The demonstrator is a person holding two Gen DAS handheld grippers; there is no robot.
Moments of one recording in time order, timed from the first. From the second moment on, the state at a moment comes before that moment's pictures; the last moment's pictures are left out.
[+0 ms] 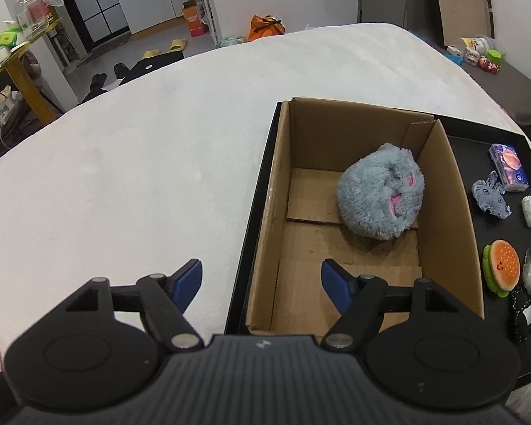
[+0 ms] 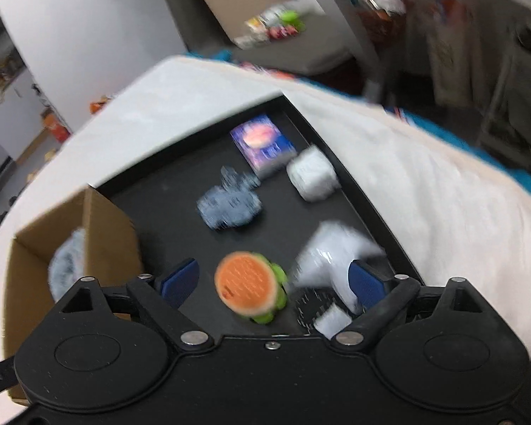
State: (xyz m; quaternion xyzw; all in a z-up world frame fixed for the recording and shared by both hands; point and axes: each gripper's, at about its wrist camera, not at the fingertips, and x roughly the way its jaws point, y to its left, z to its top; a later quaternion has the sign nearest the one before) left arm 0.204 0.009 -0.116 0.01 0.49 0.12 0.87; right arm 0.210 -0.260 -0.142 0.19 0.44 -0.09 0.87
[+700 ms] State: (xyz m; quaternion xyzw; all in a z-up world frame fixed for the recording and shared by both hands) left arm 0.225 -0.024 -0.125 0.08 0.49 0.13 0.86; right arm 0.220 -0.302 -0.172 0.27 0.45 -0.14 0.84
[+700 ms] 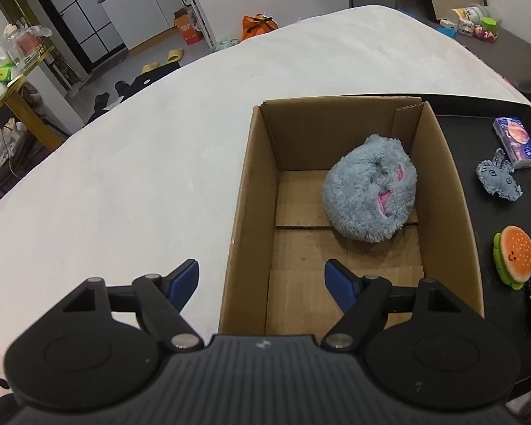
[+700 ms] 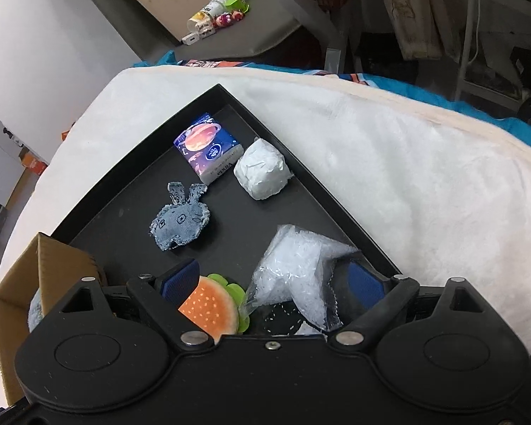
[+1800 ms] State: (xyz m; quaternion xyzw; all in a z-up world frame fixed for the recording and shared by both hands) left arm 0.226 -0.015 -0.125 0.07 0.50 0.13 0.86; right arm 0.226 -0.288 -0.168 0.27 0.42 -0.06 0.86
